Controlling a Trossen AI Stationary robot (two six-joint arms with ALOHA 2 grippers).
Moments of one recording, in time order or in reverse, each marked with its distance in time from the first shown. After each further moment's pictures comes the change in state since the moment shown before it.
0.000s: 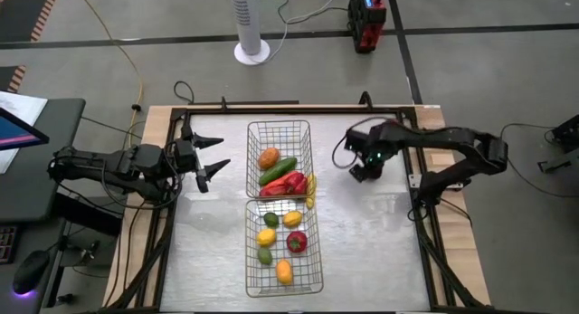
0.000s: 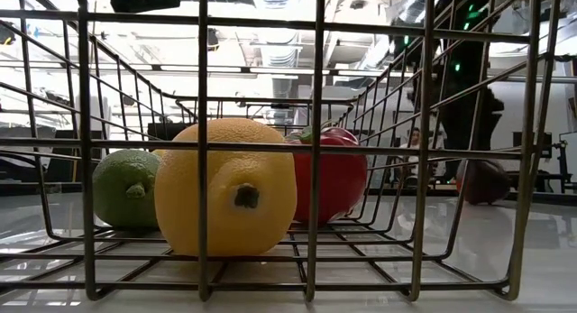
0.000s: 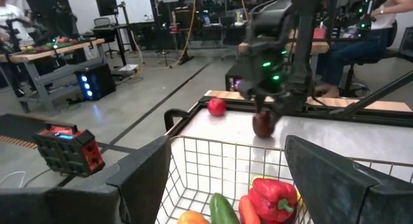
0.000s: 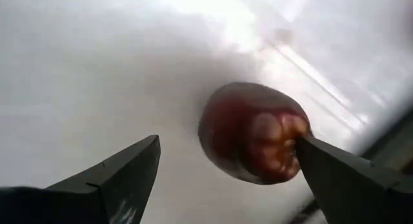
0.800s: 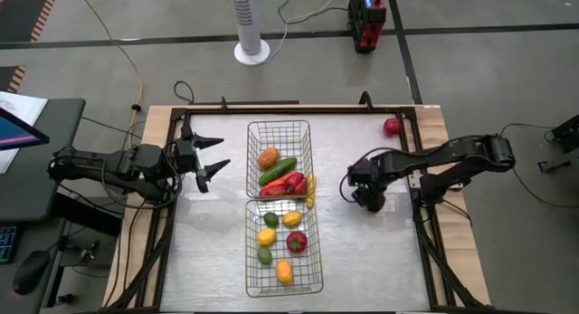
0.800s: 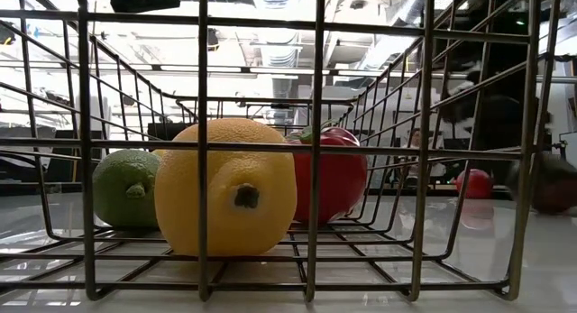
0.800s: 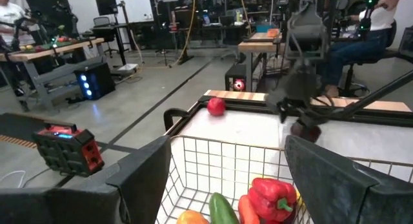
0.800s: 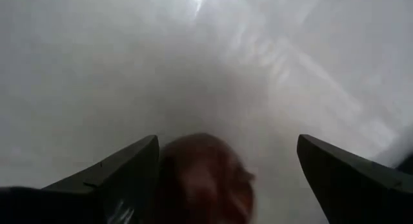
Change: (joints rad) left arm 0.000 0.000 0.000 -0.002 0.001 -0.003; right arm 0.319 -0.047 -0.197 0.125 -0.030 0.360
